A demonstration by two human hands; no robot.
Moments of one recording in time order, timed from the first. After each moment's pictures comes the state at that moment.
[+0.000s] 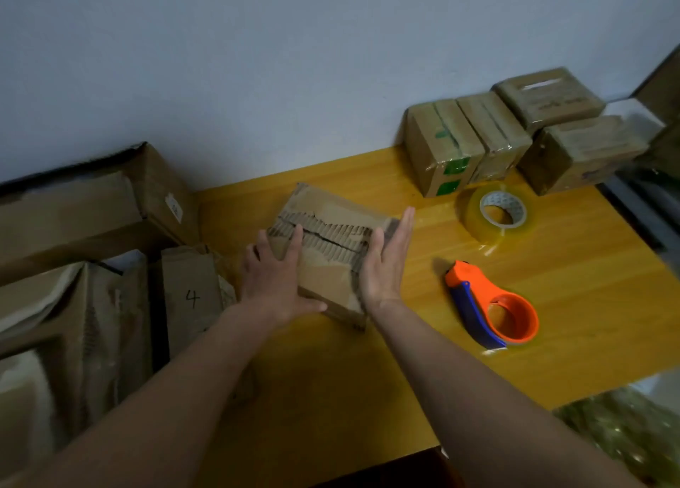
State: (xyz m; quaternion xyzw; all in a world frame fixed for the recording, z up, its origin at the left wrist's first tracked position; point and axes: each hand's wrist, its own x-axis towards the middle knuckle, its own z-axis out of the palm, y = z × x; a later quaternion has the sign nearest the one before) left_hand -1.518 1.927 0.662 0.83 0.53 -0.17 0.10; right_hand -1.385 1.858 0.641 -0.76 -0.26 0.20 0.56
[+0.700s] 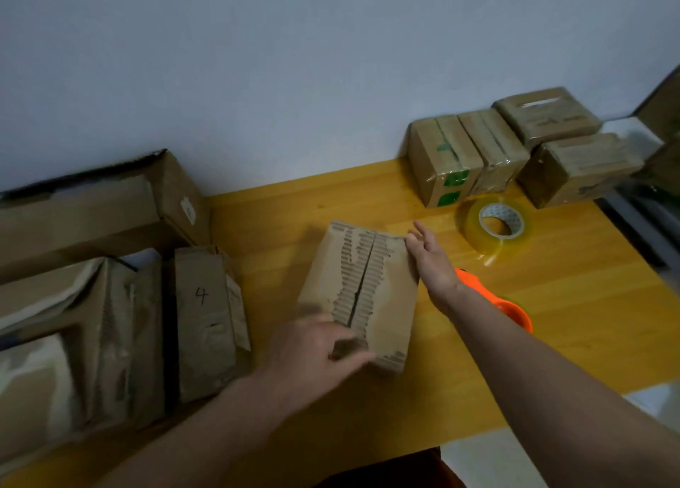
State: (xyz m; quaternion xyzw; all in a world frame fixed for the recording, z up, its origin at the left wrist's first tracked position) left_hand -1.540 1.829 0.702 0.90 0.35 0.00 0.25; right_hand -1.307 1.822 0.650 -0.72 -0.23 0.42 0.50
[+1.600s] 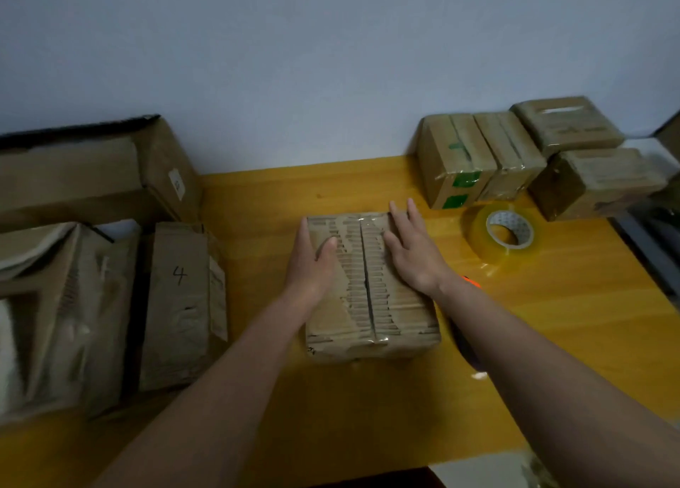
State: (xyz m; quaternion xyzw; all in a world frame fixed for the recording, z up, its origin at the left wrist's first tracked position) left_hand -1.466 1.892 0.655 0.59 0.58 0.21 0.53; right_hand -1.306 1.842 0.657 -0.77 -0.50 0.30 0.27
